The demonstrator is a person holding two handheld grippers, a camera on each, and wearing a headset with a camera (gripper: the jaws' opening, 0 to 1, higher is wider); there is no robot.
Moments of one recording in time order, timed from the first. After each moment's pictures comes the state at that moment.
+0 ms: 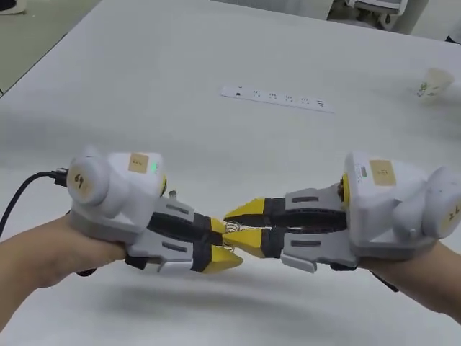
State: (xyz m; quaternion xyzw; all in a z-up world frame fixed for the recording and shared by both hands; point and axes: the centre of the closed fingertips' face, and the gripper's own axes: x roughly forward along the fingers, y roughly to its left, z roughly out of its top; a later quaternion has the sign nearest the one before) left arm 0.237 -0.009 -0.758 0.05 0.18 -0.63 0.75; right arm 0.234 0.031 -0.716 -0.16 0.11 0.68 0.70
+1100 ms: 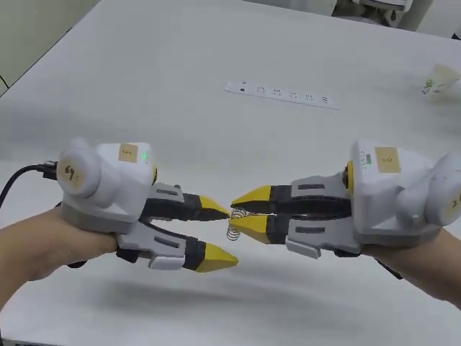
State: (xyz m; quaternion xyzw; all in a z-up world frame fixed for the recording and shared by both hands) left arm 0.246 0.008 -0.756 0.04 0.18 -0.60 0.78; right arm 0.243 0.029 -0.715 -0.18 0.11 0.67 0.71
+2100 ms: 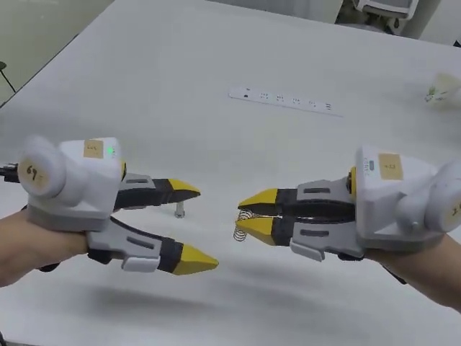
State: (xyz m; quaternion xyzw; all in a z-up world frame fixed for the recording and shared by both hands) left arm 0.258 0.045 -0.747 0.04 0.18 -0.54 0.82; right arm 0.251 0.026 -0.717 -0.19 0.11 0.66 0.72
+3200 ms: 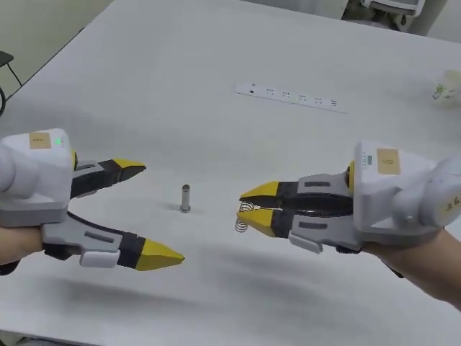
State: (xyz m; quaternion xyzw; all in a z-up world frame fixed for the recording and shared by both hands) left arm 0.269 0.105 -0.757 0.02 0.19 -0.45 0.87; right arm 0.258 0.033 -0.722 -0.20 0.11 0.65 0.72
